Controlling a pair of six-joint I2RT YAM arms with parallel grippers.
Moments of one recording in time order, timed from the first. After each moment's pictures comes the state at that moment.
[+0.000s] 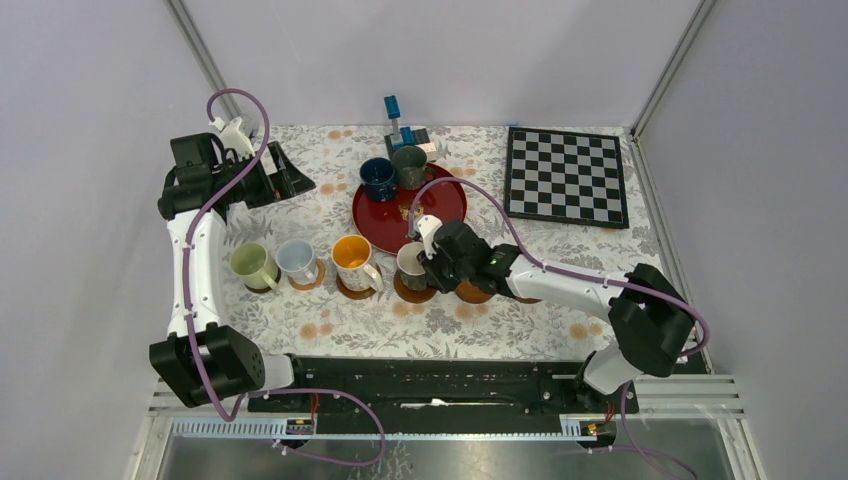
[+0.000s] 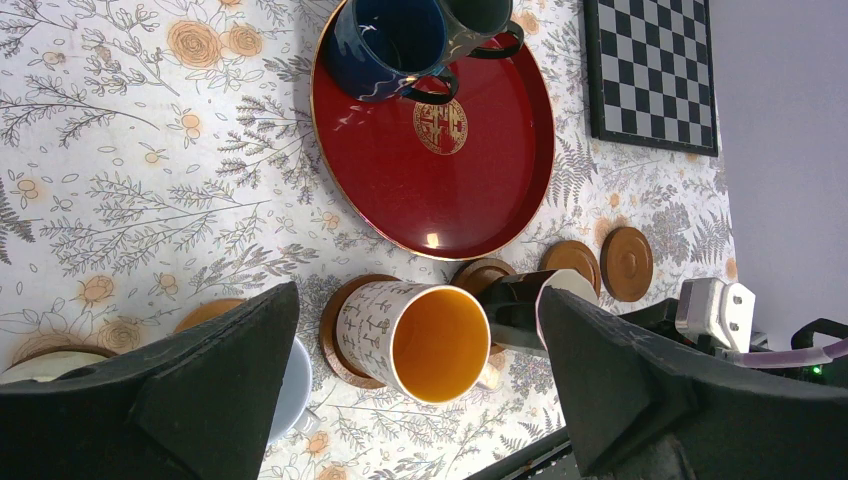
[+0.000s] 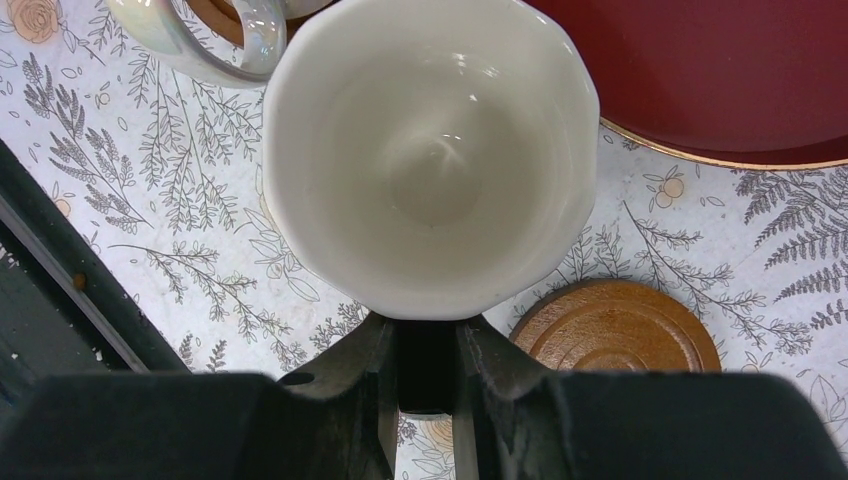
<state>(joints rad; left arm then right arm) 0.28 1.31 1.39 -0.79 0.70 -0.13 0.92 1.55 0.98 -0.22 -0.03 0.07</state>
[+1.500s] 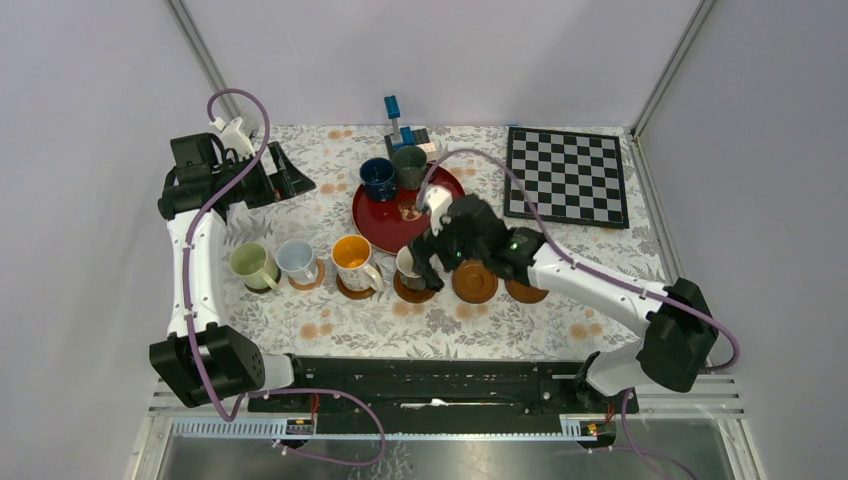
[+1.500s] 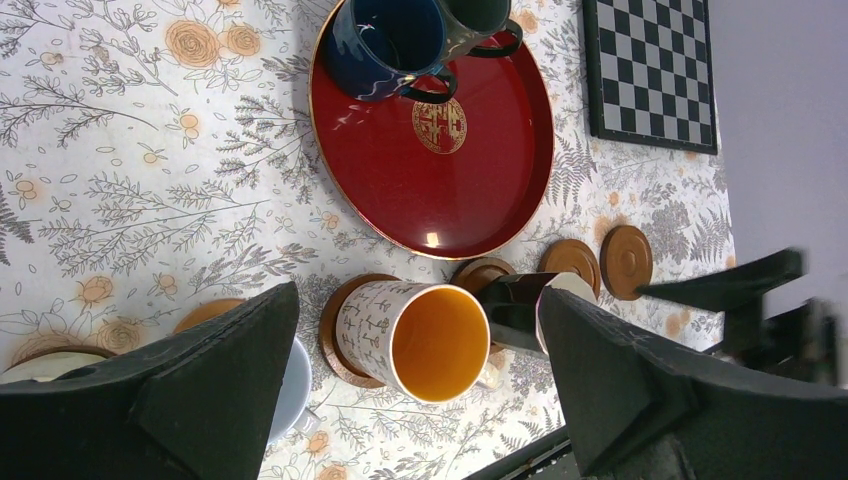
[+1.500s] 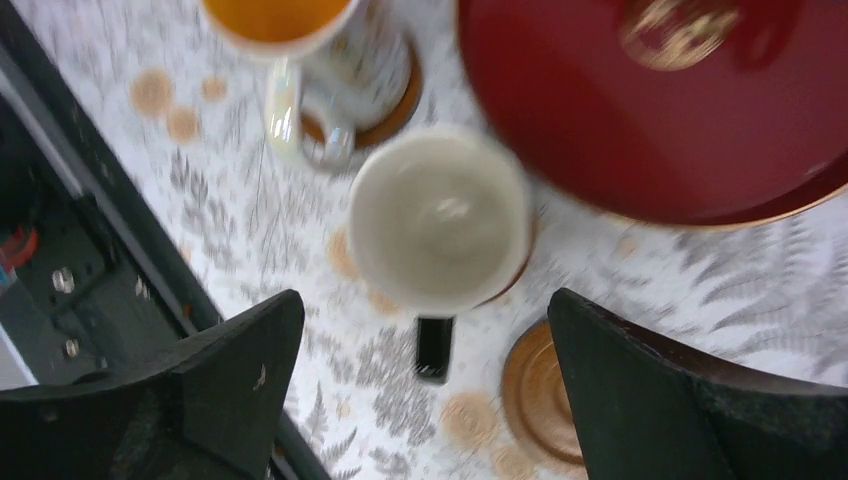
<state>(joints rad) 0.28 1.31 1.39 -0.79 0.70 -0.13 0.90 1.44 1.07 -0.30 -0.09 0.09</state>
